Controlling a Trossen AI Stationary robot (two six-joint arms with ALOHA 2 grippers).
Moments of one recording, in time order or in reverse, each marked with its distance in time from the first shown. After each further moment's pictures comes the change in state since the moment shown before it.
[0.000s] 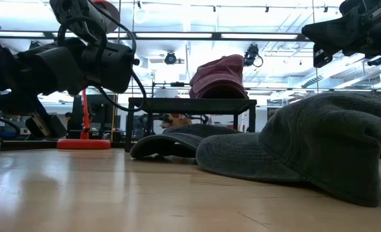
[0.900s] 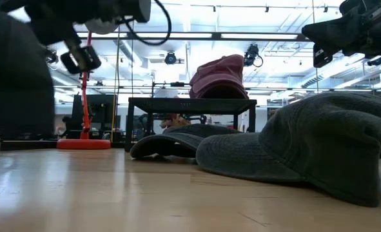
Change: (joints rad) left arm 0.001 -0.142 0.315 -0.242 -0.045 -0.110; right arm 0.000 0.000 0.000 0.000 0.000 0.000
